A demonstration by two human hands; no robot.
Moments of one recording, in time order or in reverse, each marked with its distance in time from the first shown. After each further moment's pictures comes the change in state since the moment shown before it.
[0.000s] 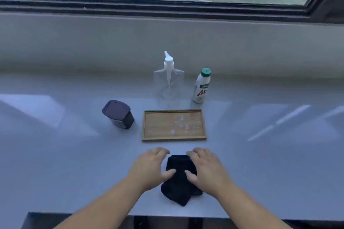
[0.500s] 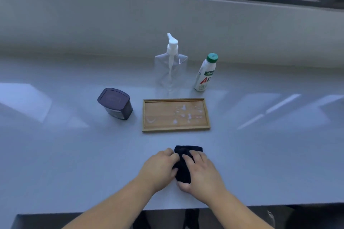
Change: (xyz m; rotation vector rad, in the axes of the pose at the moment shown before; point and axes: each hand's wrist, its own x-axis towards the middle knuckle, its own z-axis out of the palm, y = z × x) left_hand 0.011 -0.012 0.046 -0.026 -0.099 0.151; right_hand -0.003 -0.039 0.065 -0.059 -0.001 0.094
